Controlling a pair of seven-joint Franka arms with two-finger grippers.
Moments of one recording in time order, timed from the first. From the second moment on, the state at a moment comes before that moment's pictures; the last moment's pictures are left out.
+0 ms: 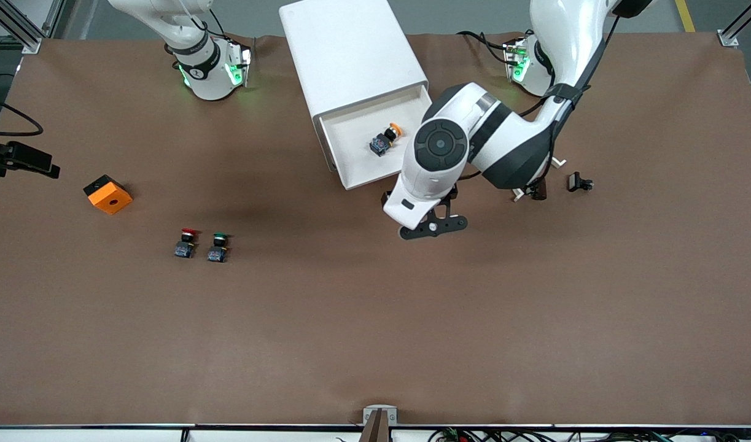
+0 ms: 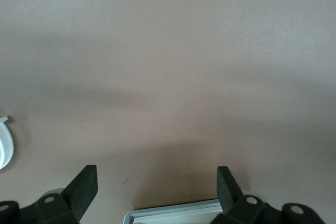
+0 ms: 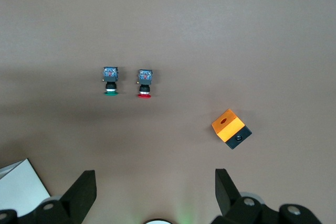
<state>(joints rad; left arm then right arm) -0.43 0.57 -0.33 -1.33 0.06 1.79 -0.89 -0.04 0.11 -0.08 -1.44 0.00 1.42 -0.07</state>
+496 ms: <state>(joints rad) -0.43 0.48 -0.36 -1.51 0.07 1.91 -0.89 -0.04 0.11 -0.07 -1.39 0.02 1.37 -0.07</state>
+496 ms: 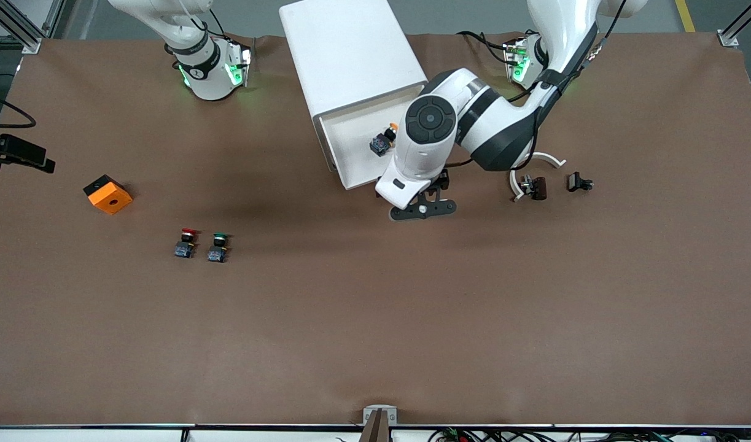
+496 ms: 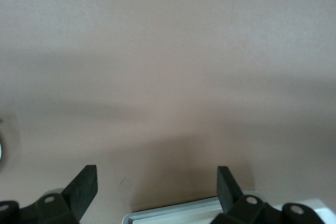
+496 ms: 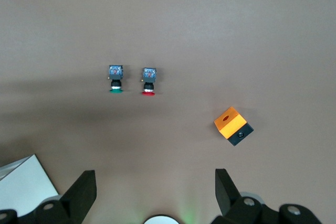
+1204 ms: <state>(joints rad) -0.44 0.43 -0.40 -1.64 0.11 1.98 -0.92 -0.07 -0.01 -0.07 -1.38 0.04 1.29 -0.07</state>
